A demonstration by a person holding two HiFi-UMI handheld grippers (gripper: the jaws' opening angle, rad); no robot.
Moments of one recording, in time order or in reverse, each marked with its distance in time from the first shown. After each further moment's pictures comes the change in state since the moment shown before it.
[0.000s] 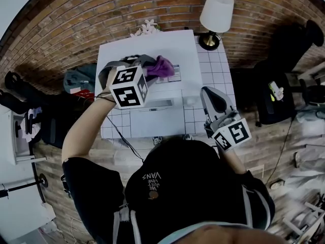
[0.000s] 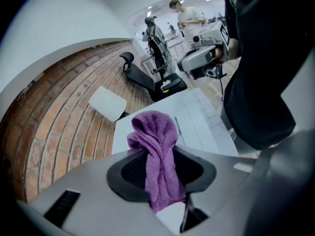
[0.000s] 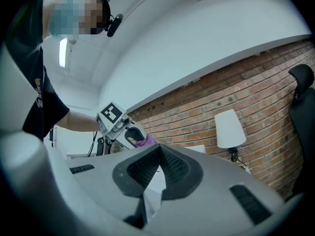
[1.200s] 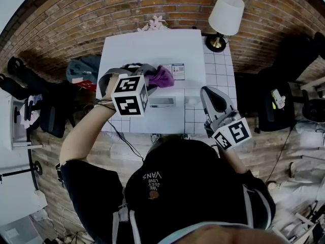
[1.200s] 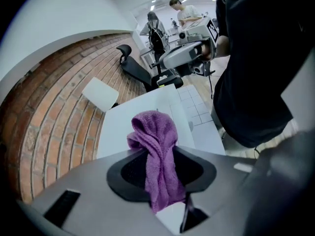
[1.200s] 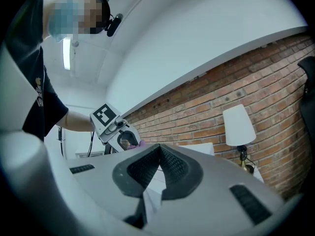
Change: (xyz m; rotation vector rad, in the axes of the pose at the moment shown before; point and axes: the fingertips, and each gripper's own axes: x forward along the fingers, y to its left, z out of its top) left arm -0.002 -0.044 -0.012 -0.046 0.062 -0.063; right arm 0.011 0.002 -0.006 0.003 0.036 0.090
